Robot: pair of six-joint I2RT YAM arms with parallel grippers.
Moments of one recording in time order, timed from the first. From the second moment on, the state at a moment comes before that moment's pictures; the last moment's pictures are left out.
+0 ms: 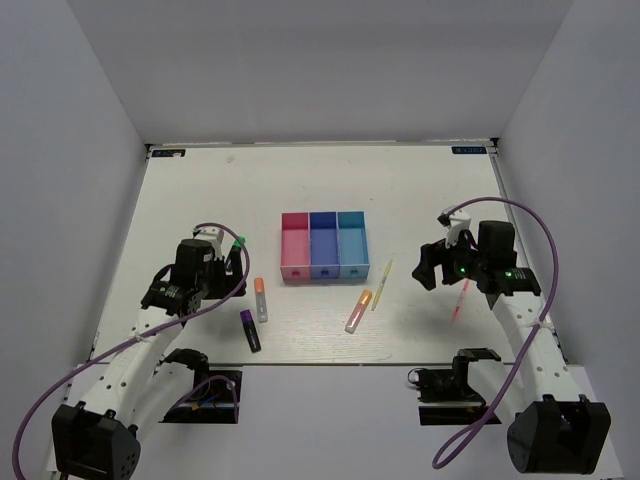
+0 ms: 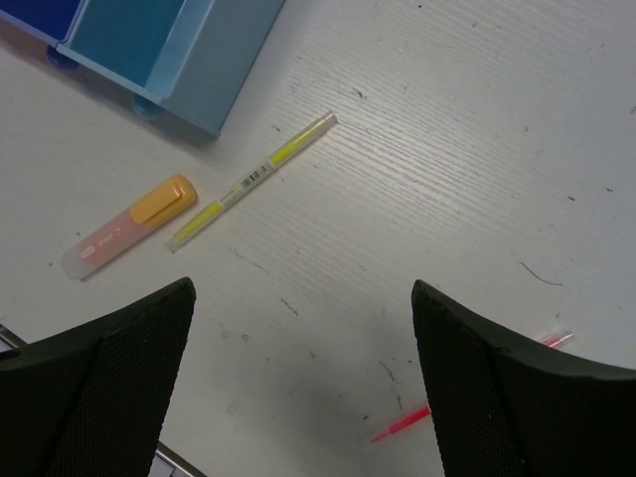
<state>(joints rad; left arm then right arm) -0.25 0.81 0.59 -0.60 -0.04 -0.26 0.04 0.88 0.68 -0.59 -0.51 -0.25</state>
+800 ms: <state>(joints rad) -0.24 1.39 0.96 -0.65 -0.12 -0.19 0.04 0.83 0.68 -0.59 -0.51 -0.25</state>
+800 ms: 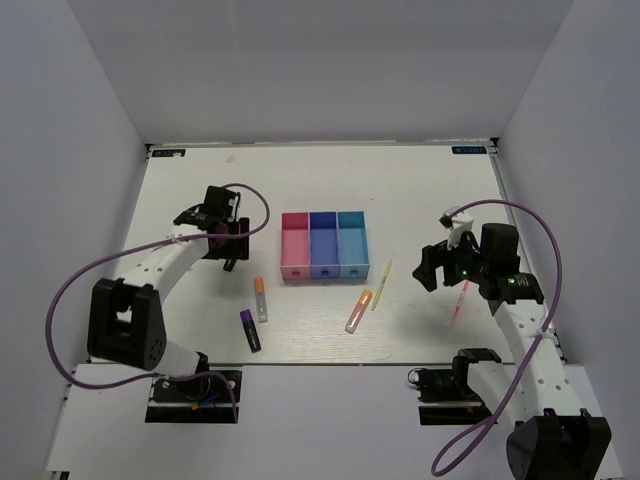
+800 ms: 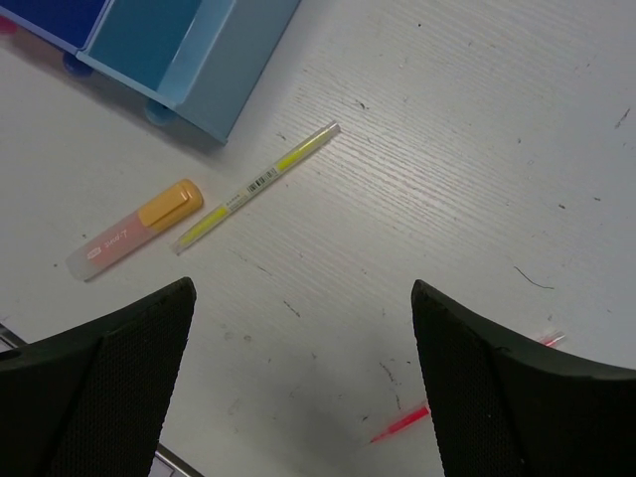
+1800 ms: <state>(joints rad) -0.17 1.82 1.14 -0.57 -0.09 -0.11 0.05 0.79 0.68 -0.59 -0.54 -0.25</state>
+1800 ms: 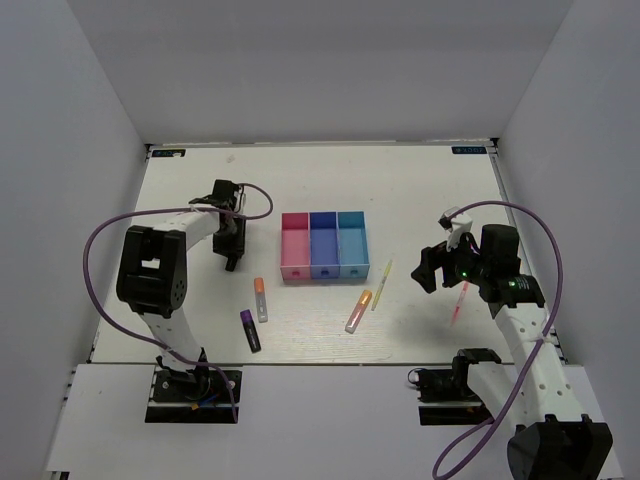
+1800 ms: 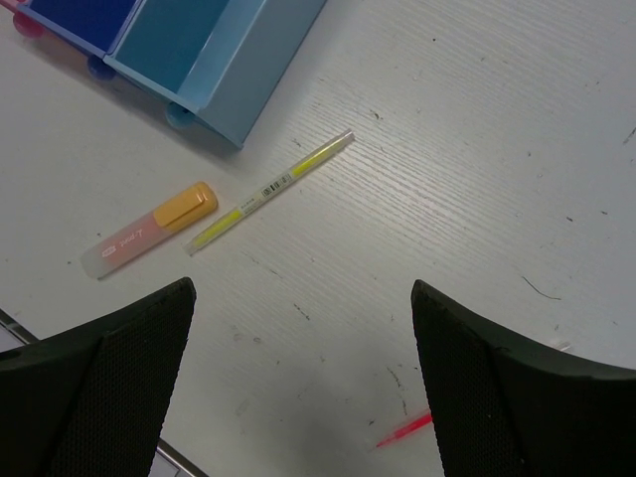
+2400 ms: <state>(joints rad) -0.17 1.71 1.13 -0.61 -0.07 -0.19 0.05 0.79 0.68 -0.59 -0.52 -0.25</state>
